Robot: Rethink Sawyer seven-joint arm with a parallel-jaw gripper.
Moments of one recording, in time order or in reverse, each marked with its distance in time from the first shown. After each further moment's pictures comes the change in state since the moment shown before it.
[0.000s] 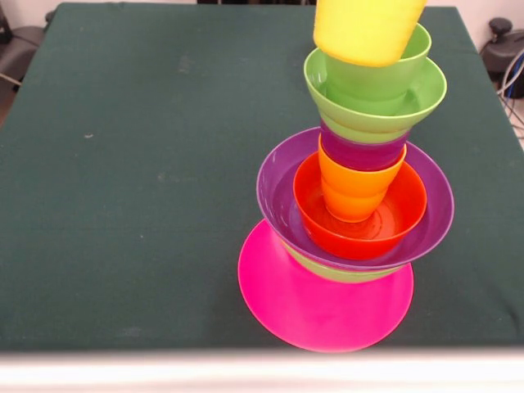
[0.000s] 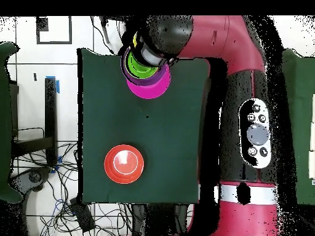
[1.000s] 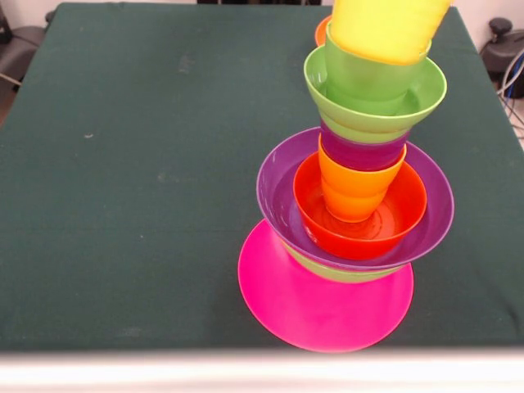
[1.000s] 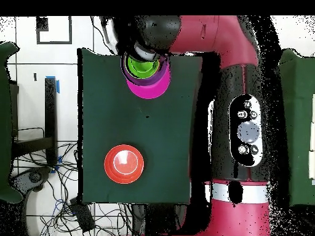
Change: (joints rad) arm 0.030 0.004 0.000 -0.060 -0.055 0.000 0.000
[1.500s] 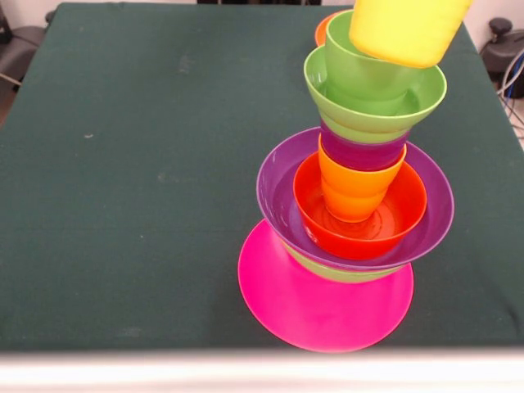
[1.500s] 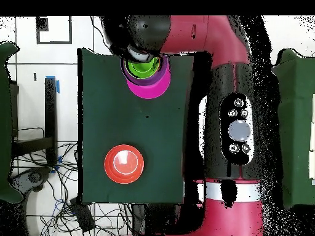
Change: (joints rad) arm 0.021 0.000 0.000 0.000 -0.022 0.000 0.000
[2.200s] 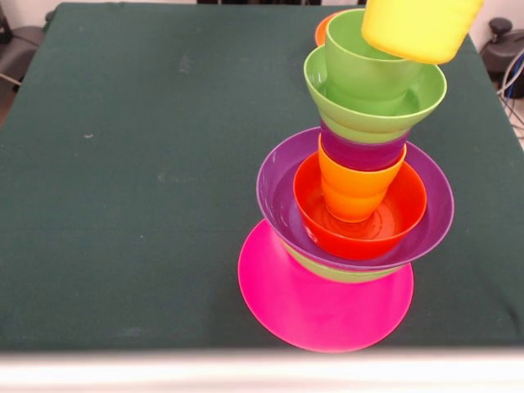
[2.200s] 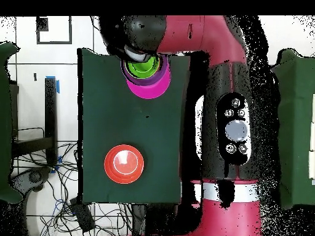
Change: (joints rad) arm 0.008 -0.003 0.000 0.000 0.000 0.000 0.000
